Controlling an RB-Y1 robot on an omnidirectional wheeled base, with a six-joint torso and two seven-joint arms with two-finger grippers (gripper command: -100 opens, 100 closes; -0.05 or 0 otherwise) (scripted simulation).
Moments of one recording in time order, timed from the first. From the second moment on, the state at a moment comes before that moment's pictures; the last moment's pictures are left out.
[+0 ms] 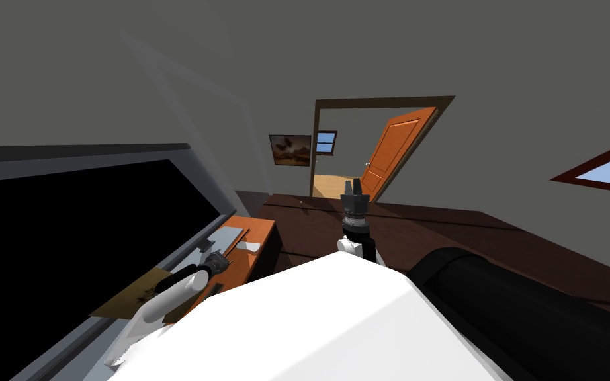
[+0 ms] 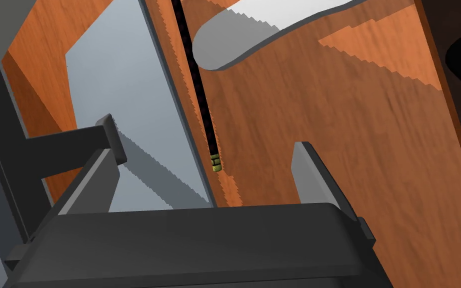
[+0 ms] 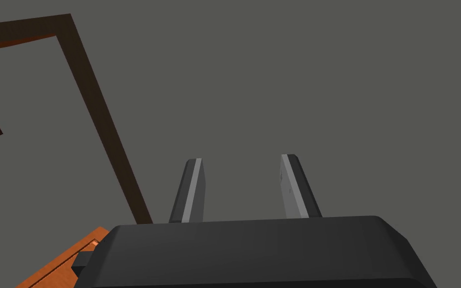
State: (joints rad) left arm 0.23 0.29 0.29 -1.61 0.43 0.77 0.31; right arm 0.55 -0.02 0.04 -2.39 -0.06 -0.65 0.10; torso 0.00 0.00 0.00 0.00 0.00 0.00
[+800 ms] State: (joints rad) left arm 0.21 0.32 0.35 -1.50 0.46 0.97 0.37; right arm 0.55 -0.02 0.04 -2.39 -0.06 -0.65 0.10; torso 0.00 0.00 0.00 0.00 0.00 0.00
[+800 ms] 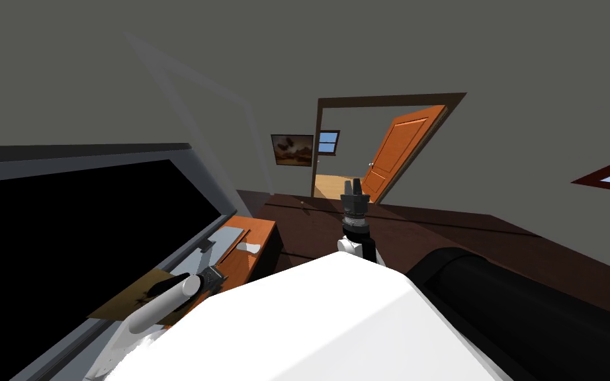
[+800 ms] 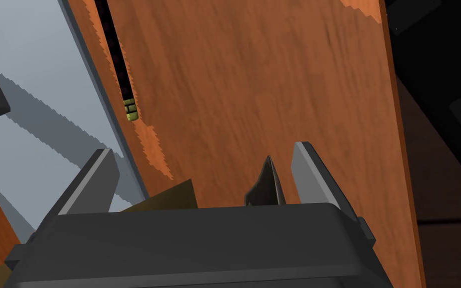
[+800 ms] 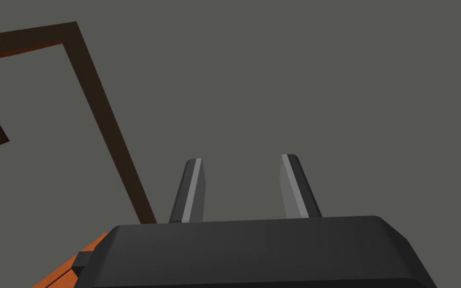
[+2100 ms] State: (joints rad) left arm 0.17 0.38 0.45 -1.32 0.46 1.26 0.46; right arm 0.55 -0.02 0.04 -2.39 -0.06 -0.65 0.10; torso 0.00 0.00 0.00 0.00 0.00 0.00
